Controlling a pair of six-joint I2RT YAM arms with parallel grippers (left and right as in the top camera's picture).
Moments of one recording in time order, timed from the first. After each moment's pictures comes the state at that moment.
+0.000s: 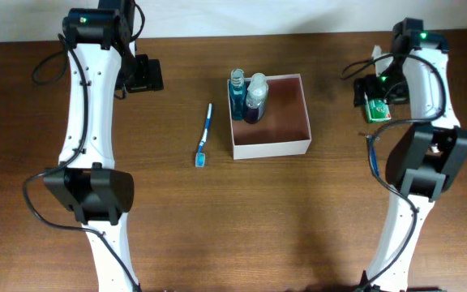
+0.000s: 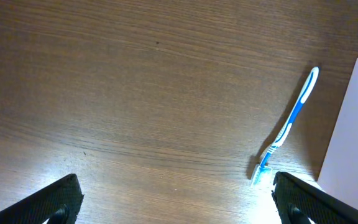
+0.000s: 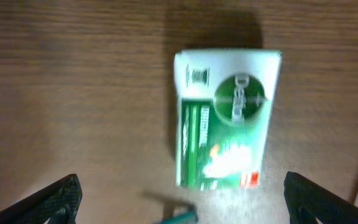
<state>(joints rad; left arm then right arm) -0.08 2.27 2.55 -1.65 -0.10 -0.23 -0.21 2.47 2.31 -1.31 -0.02 -0.24</state>
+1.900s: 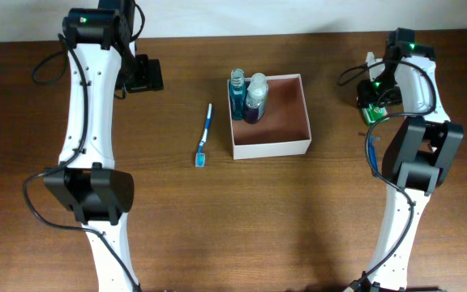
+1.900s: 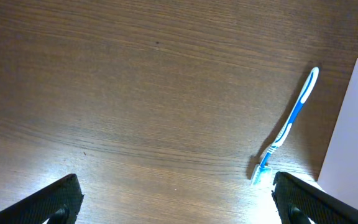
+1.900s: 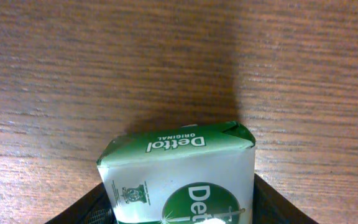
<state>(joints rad) -0.08 2.27 2.55 -1.65 -0.10 -0.23 -0.22 2.57 2.30 -1.17 -0.02 -0.29</state>
